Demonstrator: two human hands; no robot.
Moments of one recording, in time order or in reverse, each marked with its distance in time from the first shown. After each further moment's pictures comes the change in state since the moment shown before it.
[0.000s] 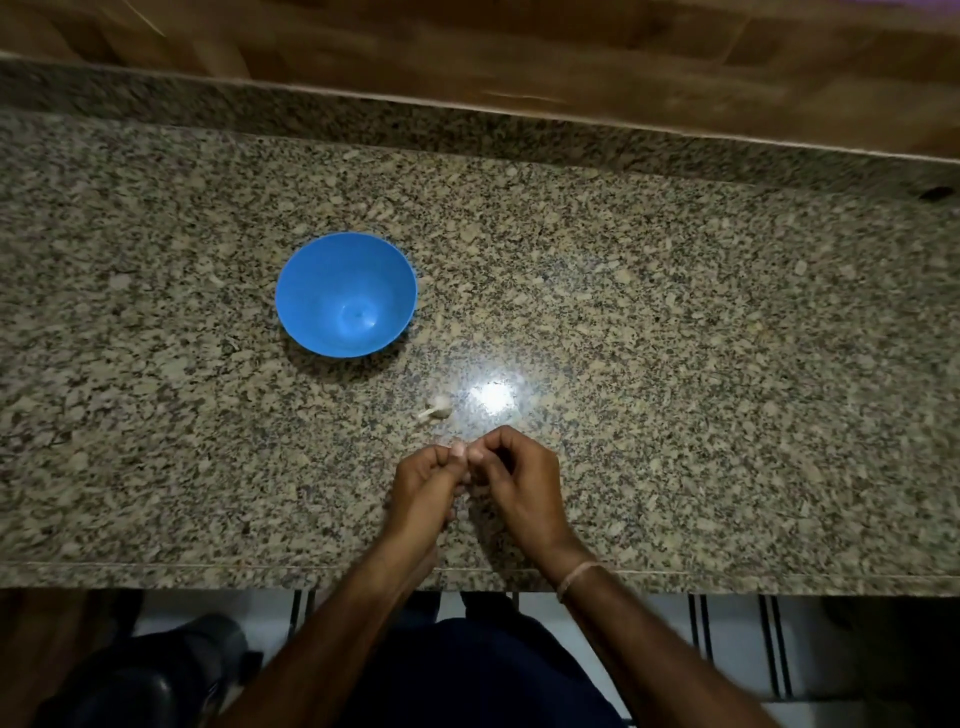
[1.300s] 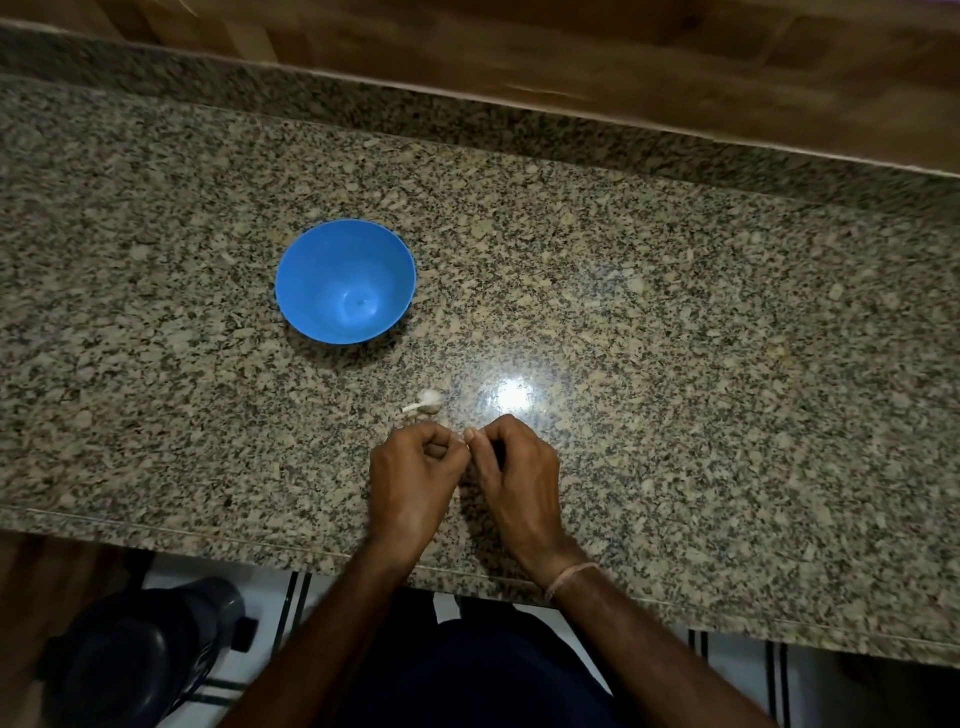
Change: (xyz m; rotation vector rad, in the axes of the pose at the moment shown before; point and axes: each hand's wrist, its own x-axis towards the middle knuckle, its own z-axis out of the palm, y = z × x) left_hand -0.011 0.031 0.024 0.539 0.285 0.266; right_hand 0.014 0.006 -0.021 -0.264 0.033 -0.224
